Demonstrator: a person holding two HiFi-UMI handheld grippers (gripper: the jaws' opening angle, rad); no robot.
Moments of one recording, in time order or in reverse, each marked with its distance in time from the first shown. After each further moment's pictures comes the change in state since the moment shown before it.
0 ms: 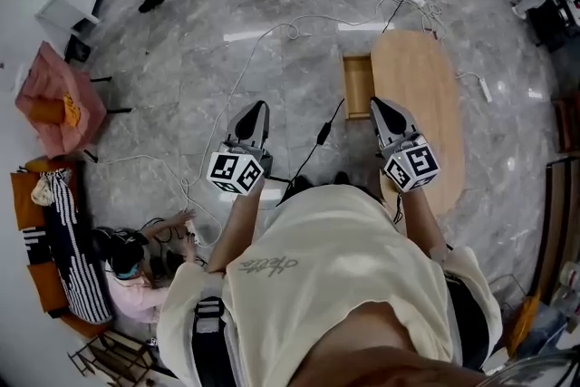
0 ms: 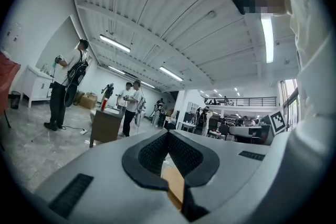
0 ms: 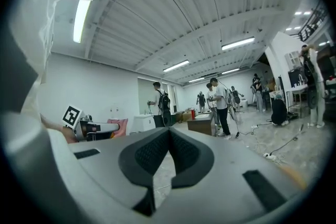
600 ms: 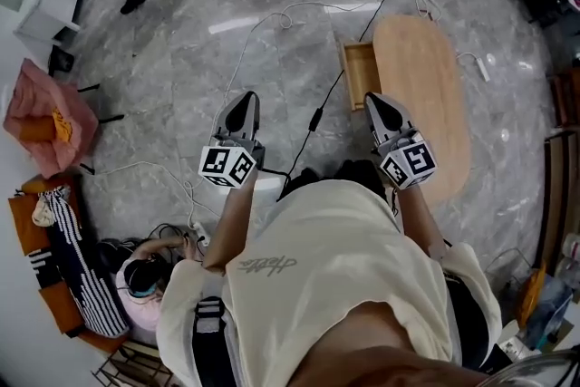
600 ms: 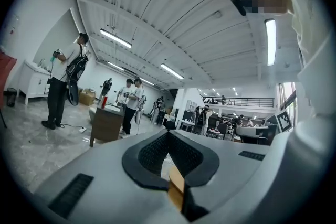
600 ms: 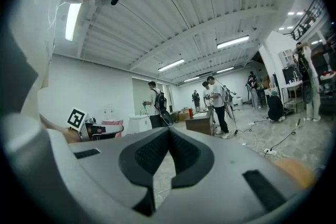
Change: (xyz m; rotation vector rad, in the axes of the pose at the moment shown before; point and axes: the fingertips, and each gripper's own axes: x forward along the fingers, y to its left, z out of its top) left arm 0.028 0.111 0.014 -0.015 0.032 -0.032; right arm 0.088 0.031 -0.015 0.042 0.002 -0.063
